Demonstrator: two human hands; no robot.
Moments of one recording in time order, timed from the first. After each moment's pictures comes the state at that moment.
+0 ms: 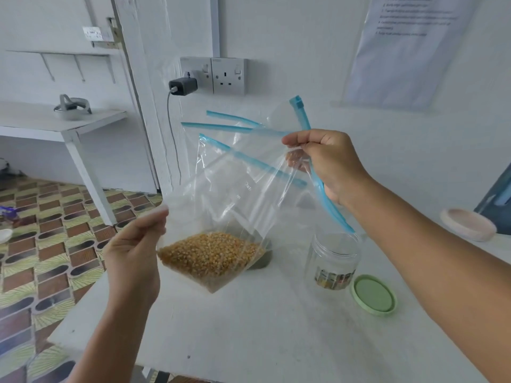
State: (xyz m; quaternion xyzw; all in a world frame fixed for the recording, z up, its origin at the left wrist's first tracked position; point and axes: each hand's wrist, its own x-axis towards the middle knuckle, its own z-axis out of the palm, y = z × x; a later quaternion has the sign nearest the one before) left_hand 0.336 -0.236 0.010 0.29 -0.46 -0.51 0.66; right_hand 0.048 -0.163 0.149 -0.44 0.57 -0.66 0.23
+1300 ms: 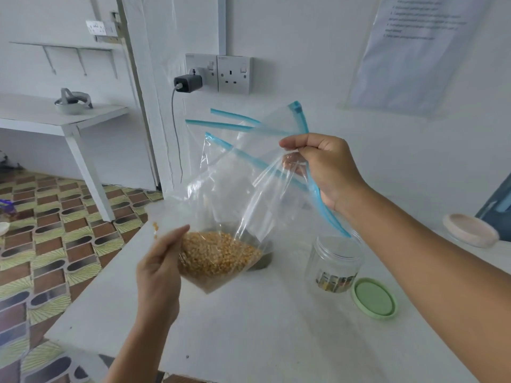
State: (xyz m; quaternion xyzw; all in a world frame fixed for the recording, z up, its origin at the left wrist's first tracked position) left_hand 0.318 -0.221 -0.034 0.34 -0.47 -0.52 0.62; right_hand 0.060 -0.170 0.142 -0.43 0.54 -0.68 0.26
